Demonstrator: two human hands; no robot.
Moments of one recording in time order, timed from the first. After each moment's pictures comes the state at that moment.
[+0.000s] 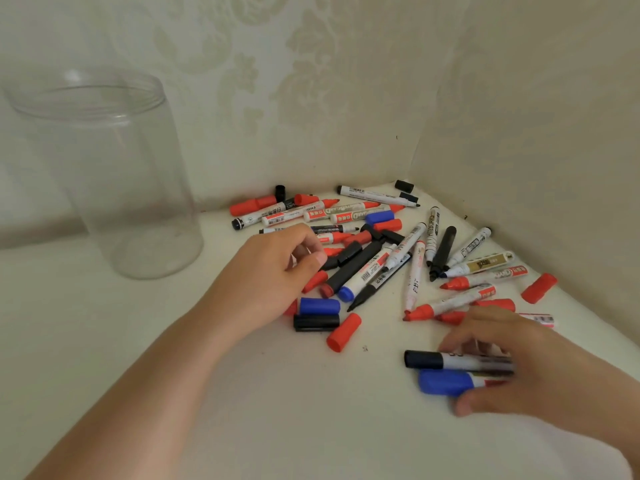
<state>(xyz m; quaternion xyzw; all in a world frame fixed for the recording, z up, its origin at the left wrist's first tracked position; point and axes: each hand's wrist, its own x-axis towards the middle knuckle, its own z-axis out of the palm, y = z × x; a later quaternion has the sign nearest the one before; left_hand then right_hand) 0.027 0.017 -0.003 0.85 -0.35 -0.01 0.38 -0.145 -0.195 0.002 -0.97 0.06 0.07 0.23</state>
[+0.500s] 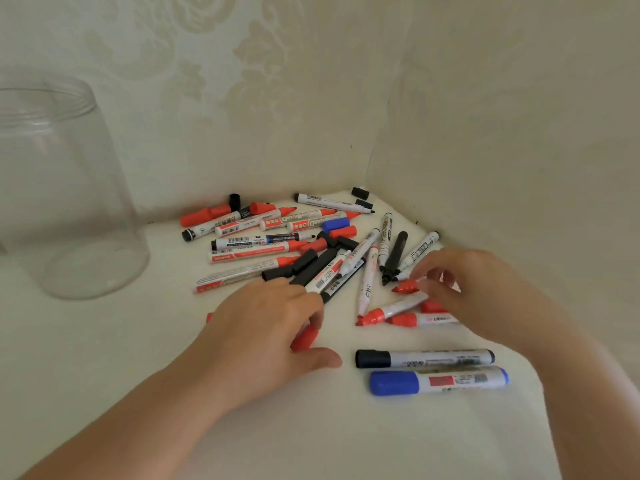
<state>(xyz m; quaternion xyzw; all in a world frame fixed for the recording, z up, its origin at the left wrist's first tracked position) -0.007 0.002 -0.013 0.82 -0.53 0.04 0.21 -0.118 -0.210 0.033 -0.98 0.15 -0.08 0.07</state>
